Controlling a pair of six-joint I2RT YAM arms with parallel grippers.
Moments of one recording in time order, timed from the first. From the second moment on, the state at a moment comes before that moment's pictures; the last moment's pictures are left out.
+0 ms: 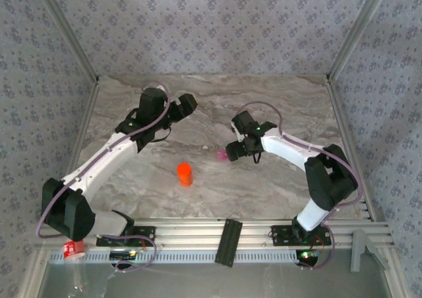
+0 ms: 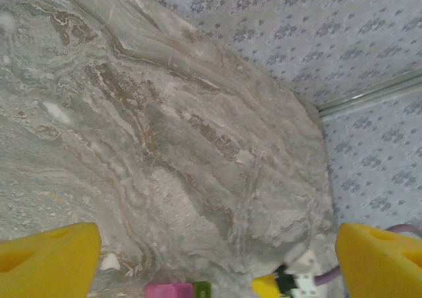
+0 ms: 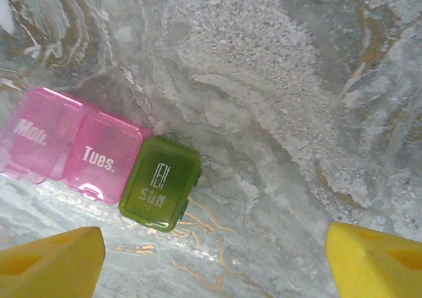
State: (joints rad) left arm -0.51 1.35 1.15 -0.30 0.07 -0.84; right arm 0.58 1.63 1.09 -0.65 0.05 0.19
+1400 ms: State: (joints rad) left arm -0.82 1.88 1.46 -0.83 -0.06 -0.05; right arm 0.45 1.71 1.02 -0.49 -0.15 0.47
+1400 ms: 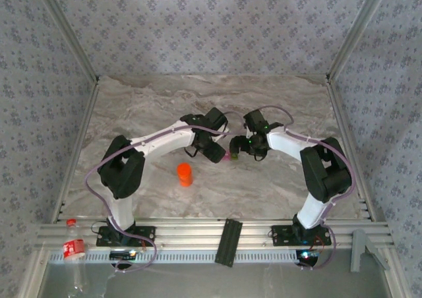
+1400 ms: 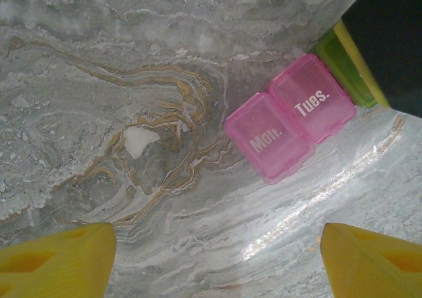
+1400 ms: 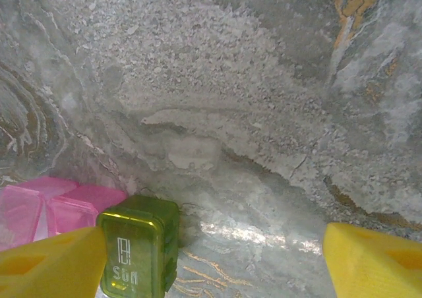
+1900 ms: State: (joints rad) left arm -0.82 1.94 1.47 -0.81 -0.07 -0.05; right arm 0.47 1.72 1.03 -0.53 -0.09 0.46
